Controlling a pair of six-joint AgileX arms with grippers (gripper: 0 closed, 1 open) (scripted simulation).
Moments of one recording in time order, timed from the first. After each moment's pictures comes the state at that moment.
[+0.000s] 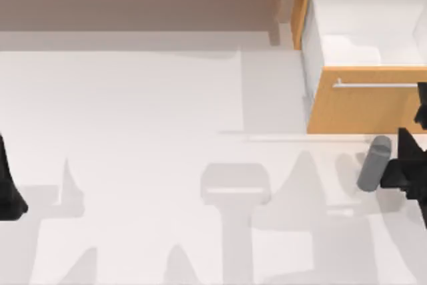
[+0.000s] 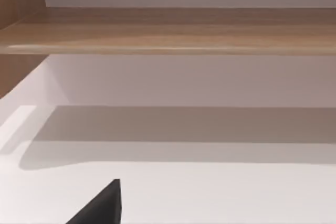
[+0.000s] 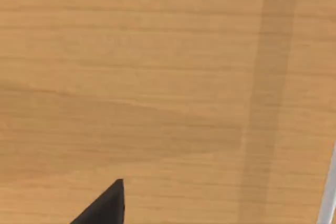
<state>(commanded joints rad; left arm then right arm) 0.00 0.00 0.00 0.00 0.00 0.00 0.35 1.99 0.20 1.78 0.38 -1.55</state>
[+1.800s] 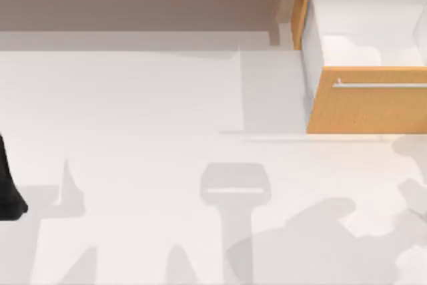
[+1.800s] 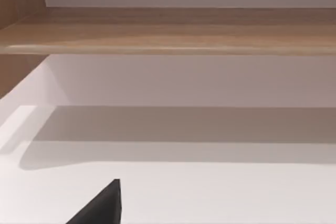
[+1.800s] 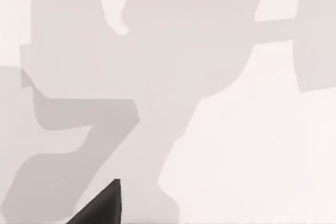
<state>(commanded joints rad) 0.00 0.00 0.00 0.00 0.00 0.00 -0.02 1.20 0.71 -0.67 0.10 -0.48</state>
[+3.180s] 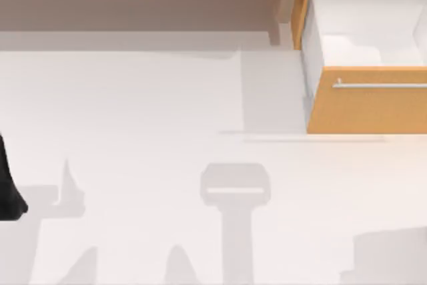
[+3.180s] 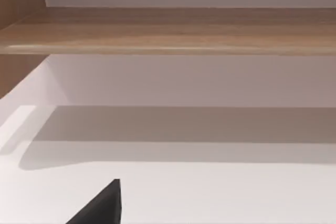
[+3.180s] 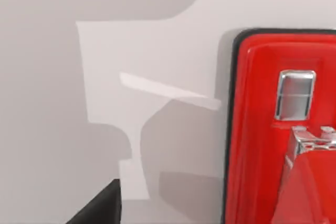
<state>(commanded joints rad) 0.00 0.00 0.00 0.00 0.00 0.00 -0.18 1.37 0.56 -0.76 0.00 -0.30</state>
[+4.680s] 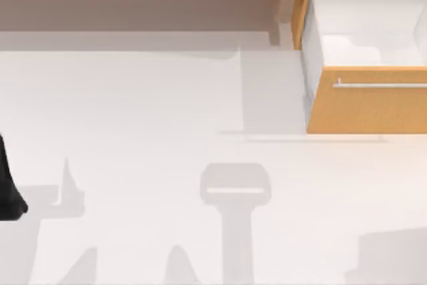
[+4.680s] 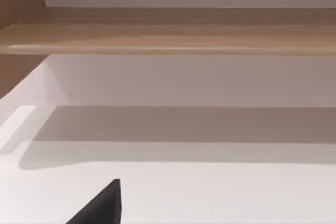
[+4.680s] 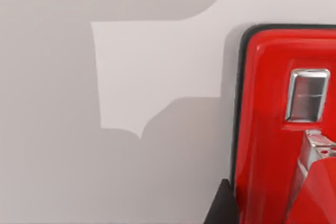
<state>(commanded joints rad) 0.00 0.00 0.00 0.00 0.00 0.00 -0.18 1.38 0.55 -0.74 0.00 -0.30</state>
